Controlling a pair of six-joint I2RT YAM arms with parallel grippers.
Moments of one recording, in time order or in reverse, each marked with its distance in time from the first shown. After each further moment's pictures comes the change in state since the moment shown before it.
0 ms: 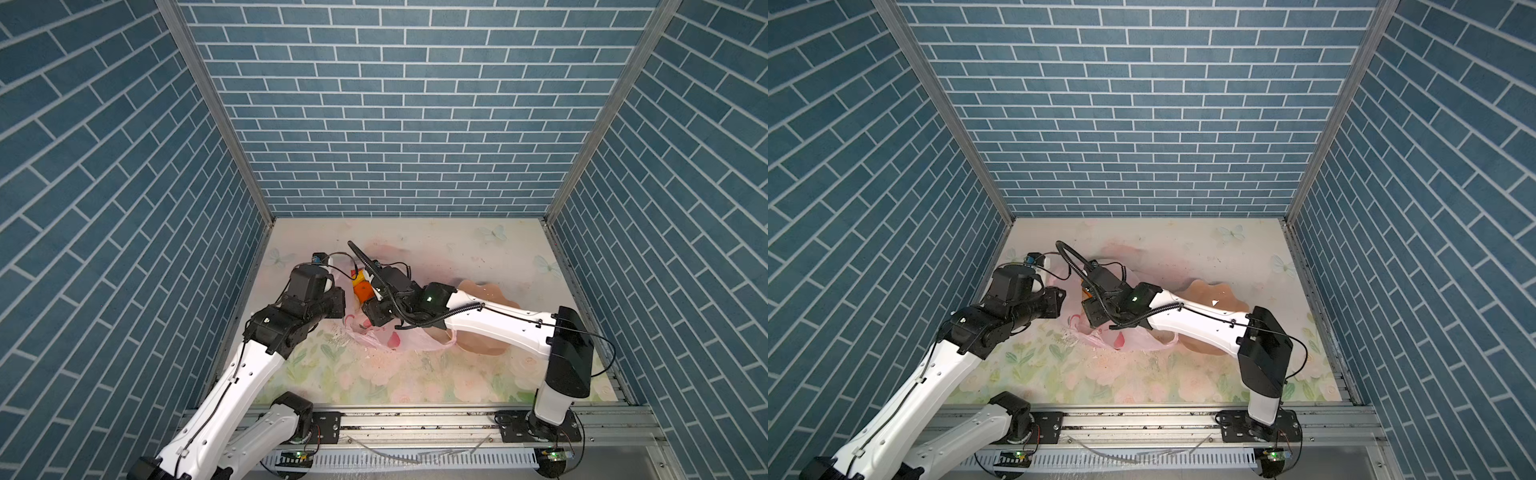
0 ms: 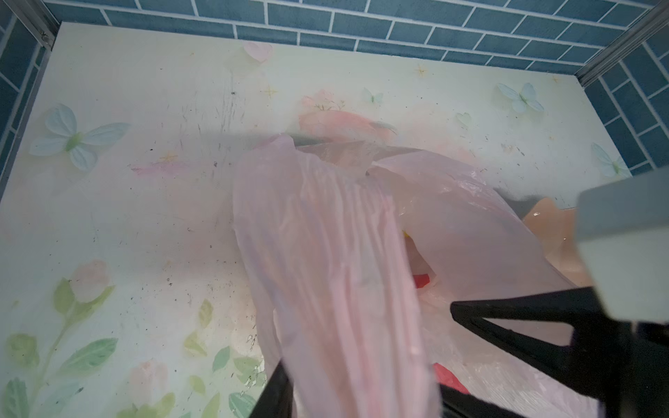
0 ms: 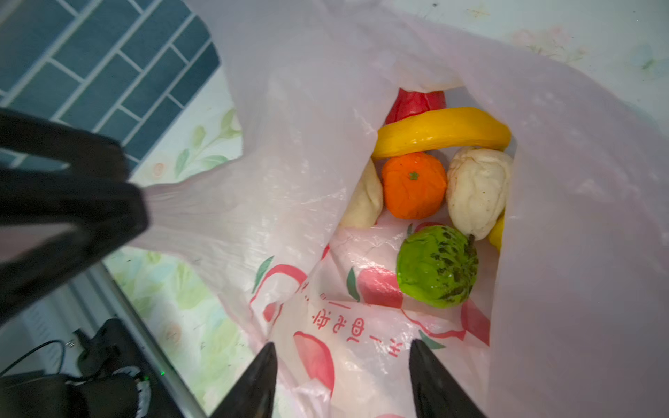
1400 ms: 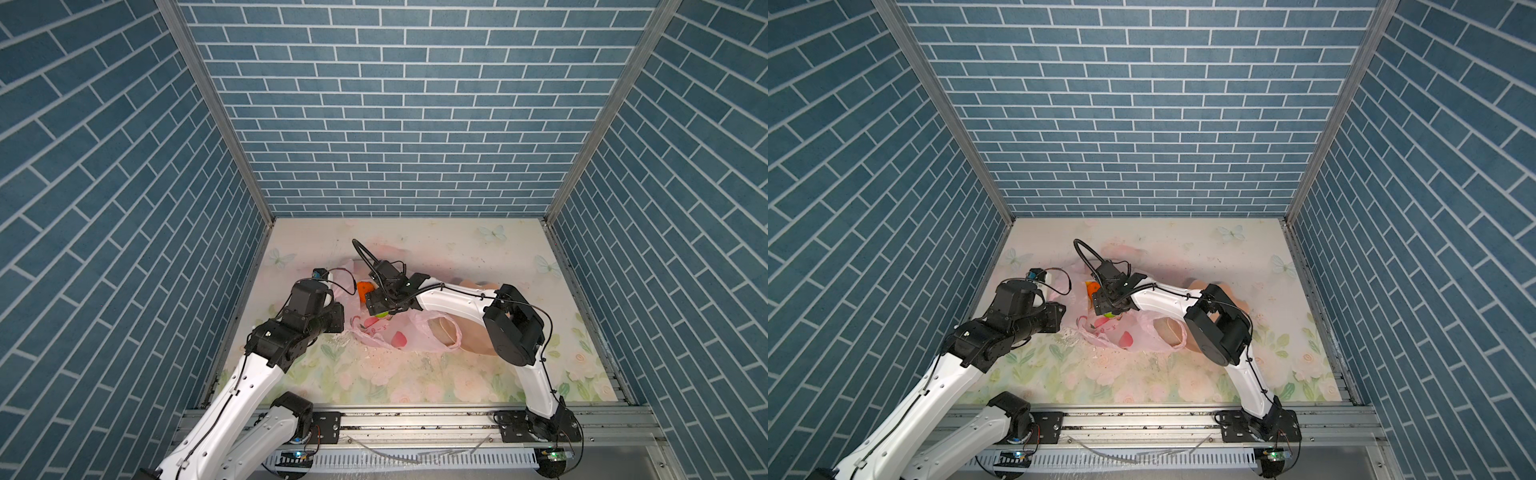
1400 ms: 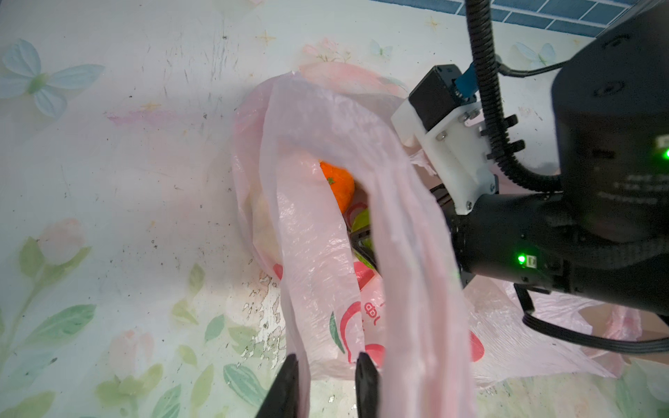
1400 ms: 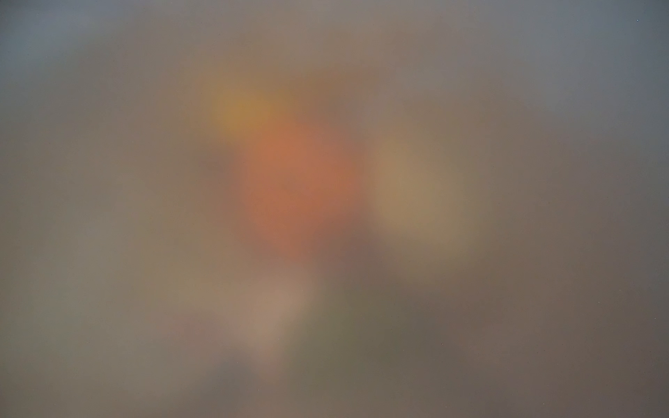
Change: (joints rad) left arm 0.000 -0.093 -0.154 0.008 0.032 -0.031; right arm -0.155 0.325 0.109 0.048 -0.096 0.074
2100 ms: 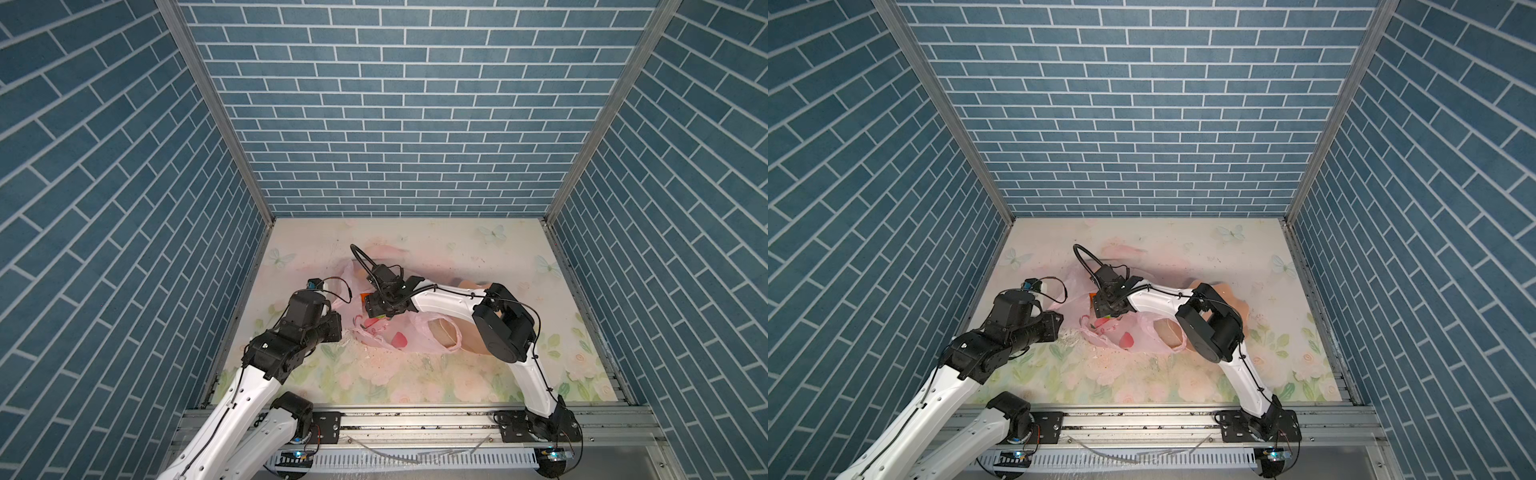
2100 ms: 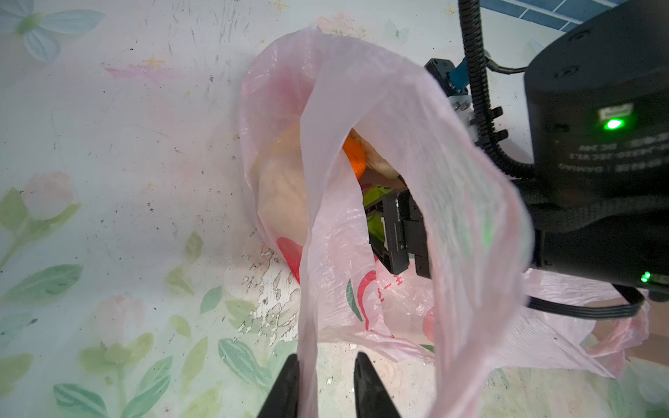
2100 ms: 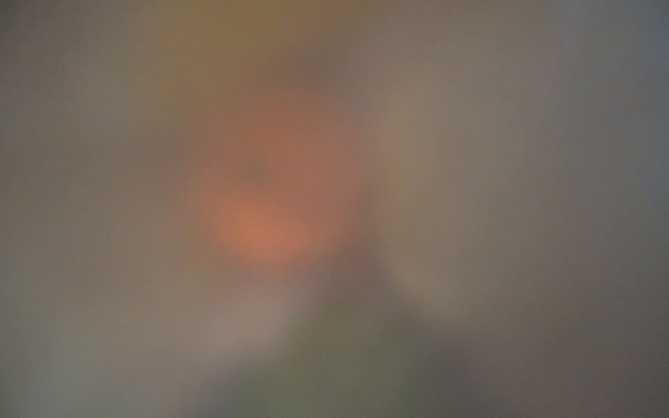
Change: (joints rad) left arm 0.000 -0.077 -0.076 -0.017 0.002 -0.065; right arm 0.000 0.069 0.018 0.024 -0.018 0.016
